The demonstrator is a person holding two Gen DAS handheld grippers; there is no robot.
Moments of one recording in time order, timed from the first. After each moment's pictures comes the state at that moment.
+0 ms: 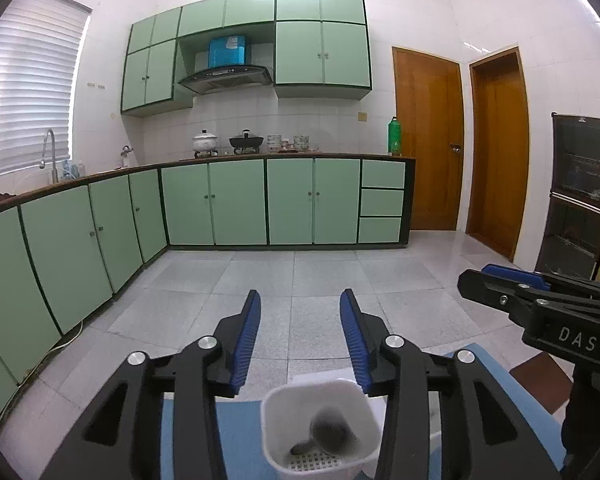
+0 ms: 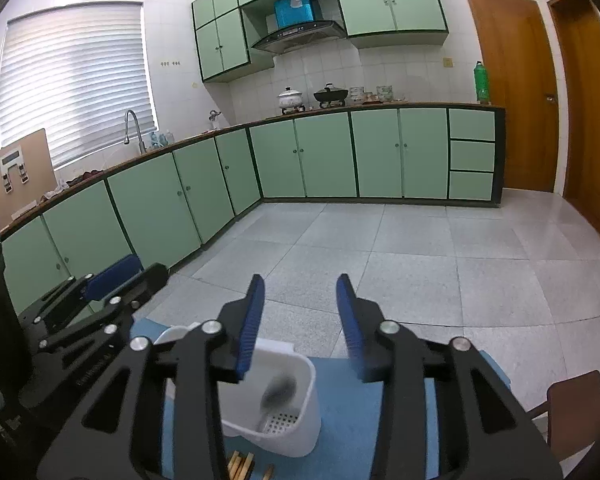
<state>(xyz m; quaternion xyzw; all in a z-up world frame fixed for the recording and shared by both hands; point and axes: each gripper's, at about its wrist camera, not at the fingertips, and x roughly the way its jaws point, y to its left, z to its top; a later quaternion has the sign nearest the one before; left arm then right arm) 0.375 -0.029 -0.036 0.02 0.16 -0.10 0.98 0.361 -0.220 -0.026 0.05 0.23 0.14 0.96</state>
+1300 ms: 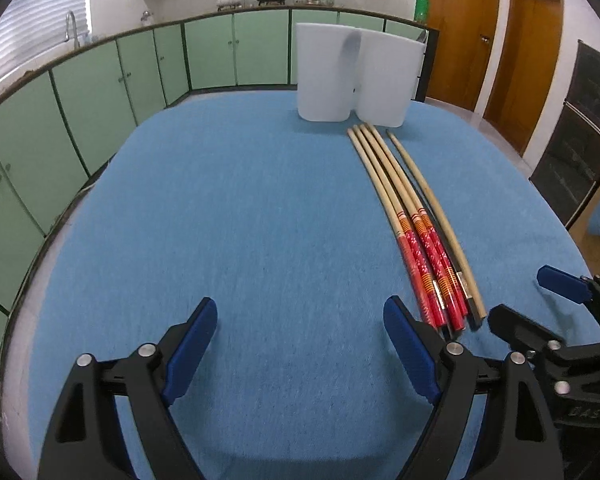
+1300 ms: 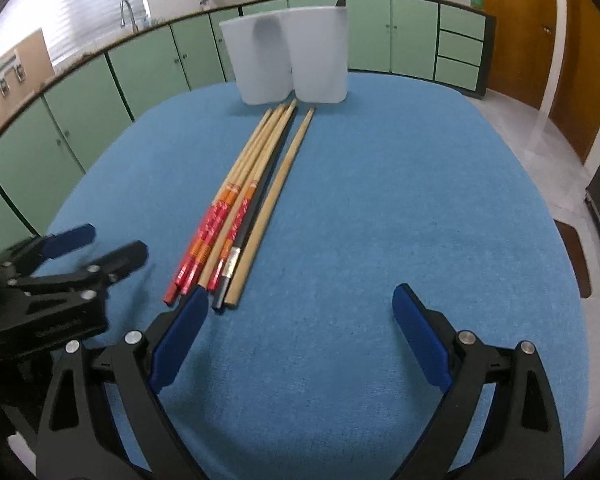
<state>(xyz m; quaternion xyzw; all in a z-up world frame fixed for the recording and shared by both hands) 0.144 0.006 -0.182 0.01 0.43 -0.05 0.90 0.108 -0.172 -0.177 -0.01 0.44 0.10 0.89</state>
